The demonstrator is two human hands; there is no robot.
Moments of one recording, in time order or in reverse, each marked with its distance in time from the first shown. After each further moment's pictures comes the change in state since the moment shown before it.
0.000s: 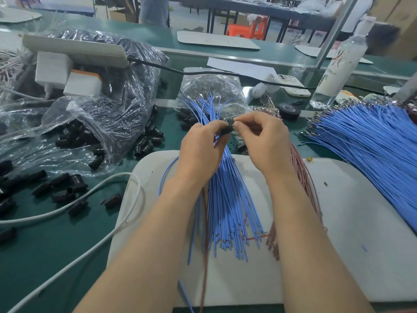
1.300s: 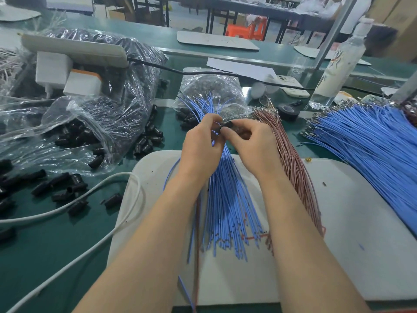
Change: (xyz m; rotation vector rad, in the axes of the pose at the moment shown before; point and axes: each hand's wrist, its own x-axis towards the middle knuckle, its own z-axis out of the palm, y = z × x) left_hand 0.000 0.006 0.000 -0.220 0.025 -0.084; right_hand -0.003 0.000 0.012 0.058 -0.108 0.126
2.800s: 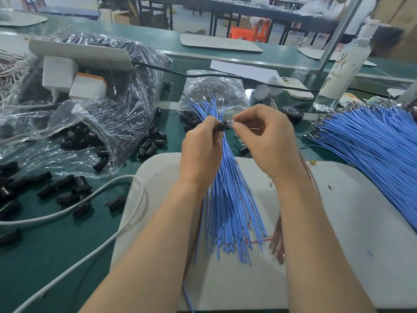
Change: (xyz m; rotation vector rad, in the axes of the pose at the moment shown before) left_hand 0.002 -0.001 -0.001 0.085 0.114 0.049; right_hand -0.005 -0.025 -0.022 0.033 0.003 -0.145
